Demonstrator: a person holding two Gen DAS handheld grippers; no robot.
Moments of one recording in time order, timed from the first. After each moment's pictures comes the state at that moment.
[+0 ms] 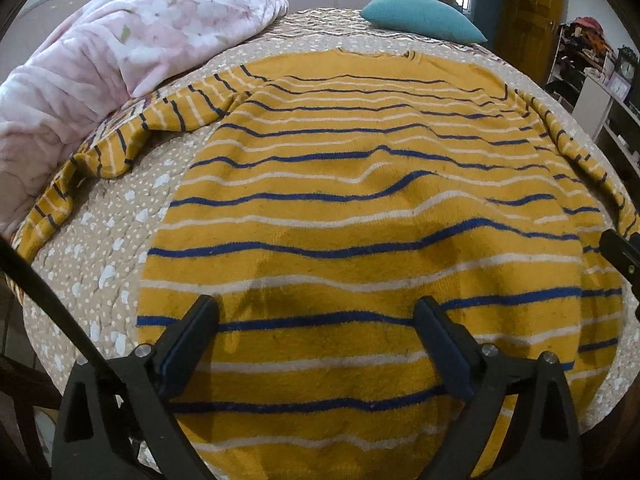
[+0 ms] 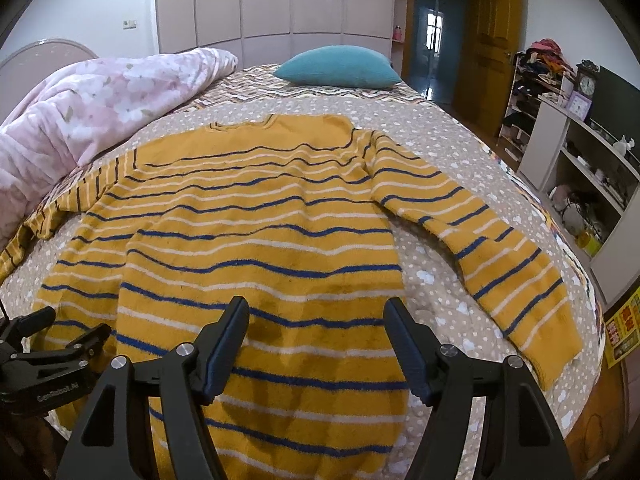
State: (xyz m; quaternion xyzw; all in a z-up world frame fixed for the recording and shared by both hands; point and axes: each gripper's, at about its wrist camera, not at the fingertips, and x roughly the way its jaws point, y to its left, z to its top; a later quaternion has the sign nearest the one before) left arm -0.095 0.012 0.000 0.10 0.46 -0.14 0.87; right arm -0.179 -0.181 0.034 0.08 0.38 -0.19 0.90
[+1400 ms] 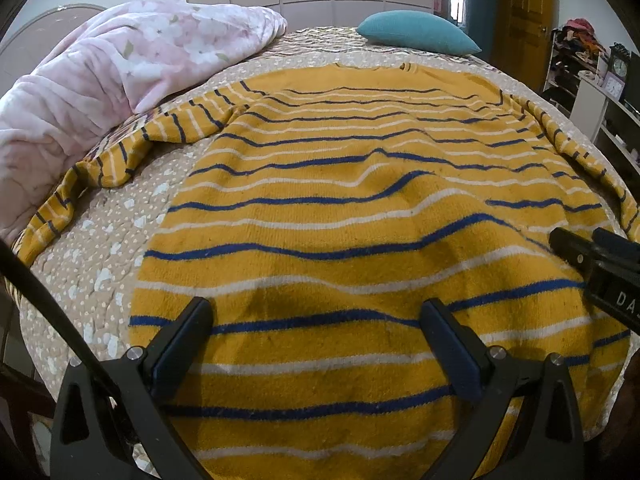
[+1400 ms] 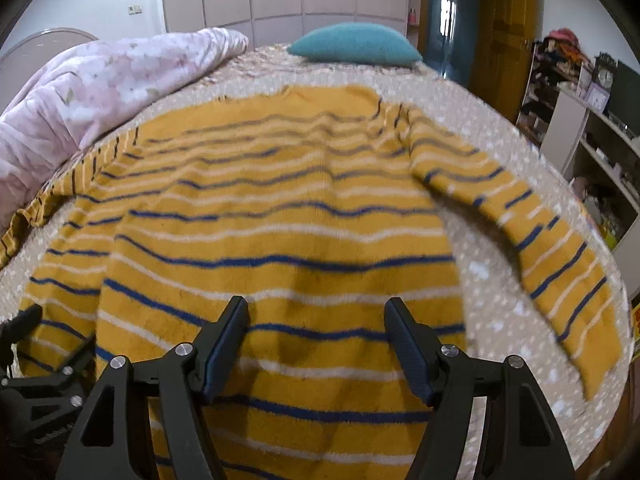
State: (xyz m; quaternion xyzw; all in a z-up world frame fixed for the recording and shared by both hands) left arm -0.103 0.009 -0.007 0.10 0.42 -0.14 0.89; right arm -0.144 -0.183 -0.003 0.10 0.41 -0.16 0.89
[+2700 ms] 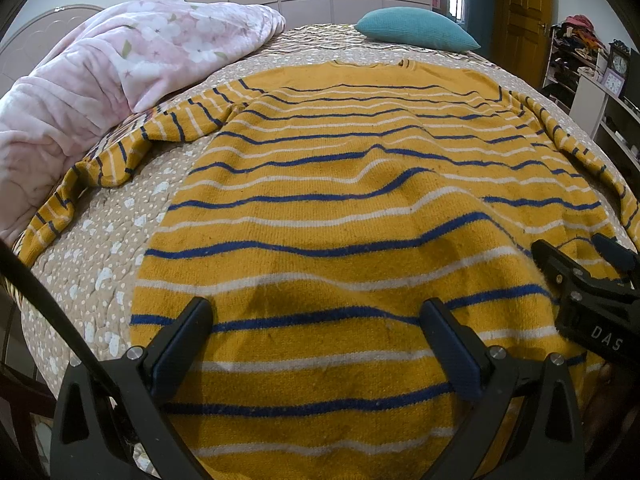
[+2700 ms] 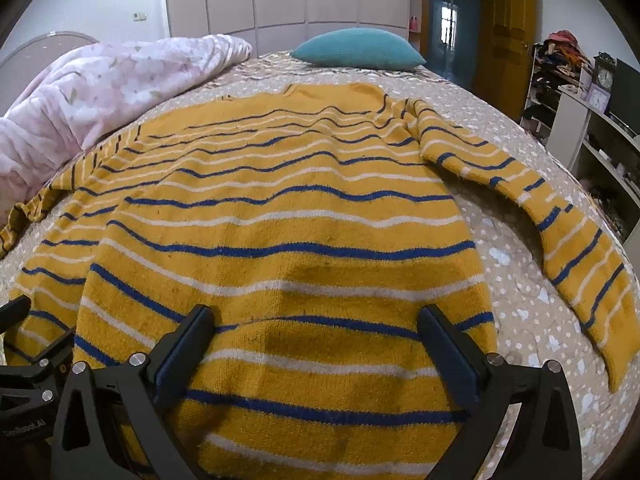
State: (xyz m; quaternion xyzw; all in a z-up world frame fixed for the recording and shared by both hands) left arm -0.102 0.006 -0.005 0.11 0.43 -0.14 0.89; right arm -0.148 -0.176 -0.020 0.09 0.39 -0.16 0.90
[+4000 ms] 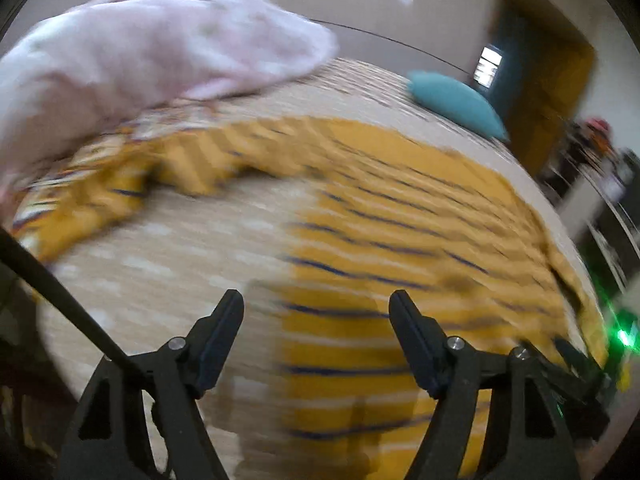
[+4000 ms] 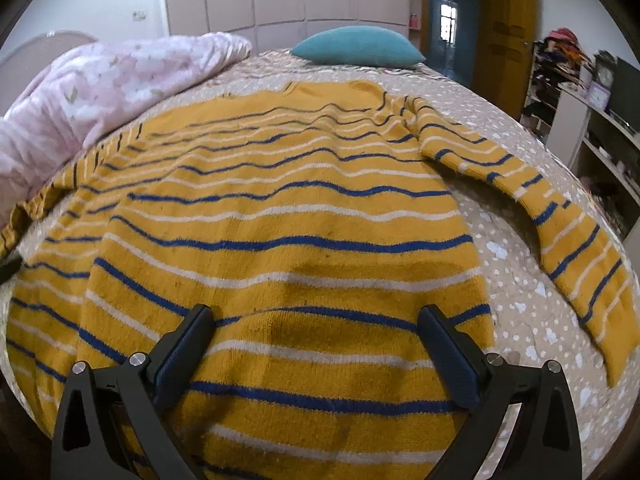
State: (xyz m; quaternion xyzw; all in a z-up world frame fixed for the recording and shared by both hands) left arm -0.060 0.138 0.050 -0.05 0.41 -0.11 0.90; right arm -0.148 -0.177 -0.018 0.09 0.40 -0.15 0.90
